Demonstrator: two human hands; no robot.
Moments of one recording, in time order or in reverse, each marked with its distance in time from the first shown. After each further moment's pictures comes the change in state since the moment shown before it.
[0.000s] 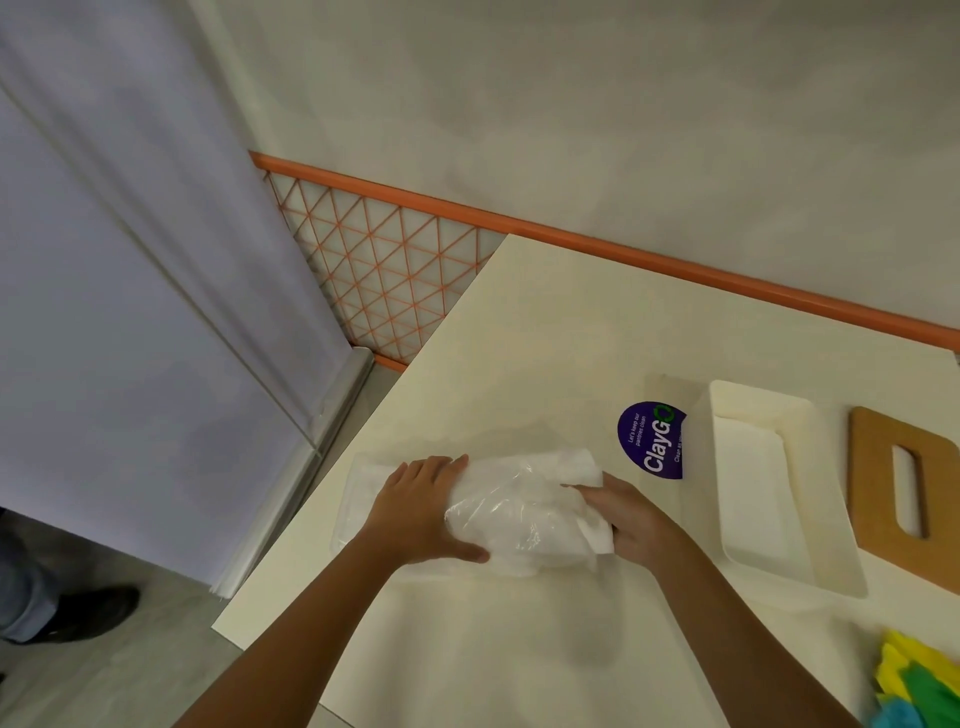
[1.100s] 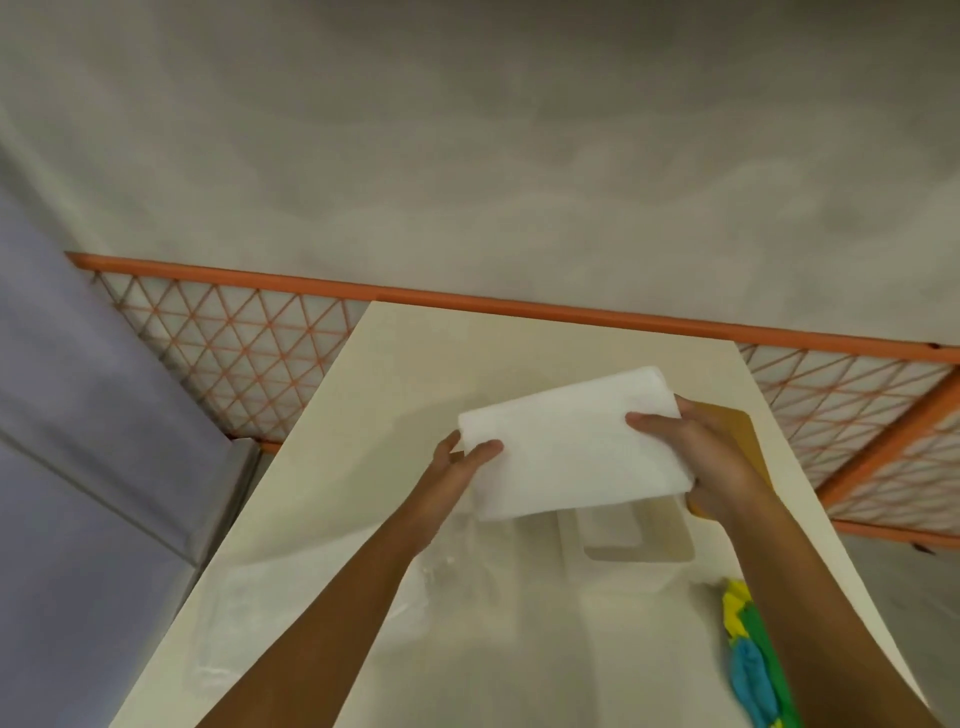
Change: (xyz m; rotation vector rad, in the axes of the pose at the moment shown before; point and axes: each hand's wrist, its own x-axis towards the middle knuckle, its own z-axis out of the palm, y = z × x) left_hand 0.063 0.155 -0.052 -1.279 -0.156 -0.104; right_hand -0.143 -0.093 -0.111 0.036 0.479 -0.476
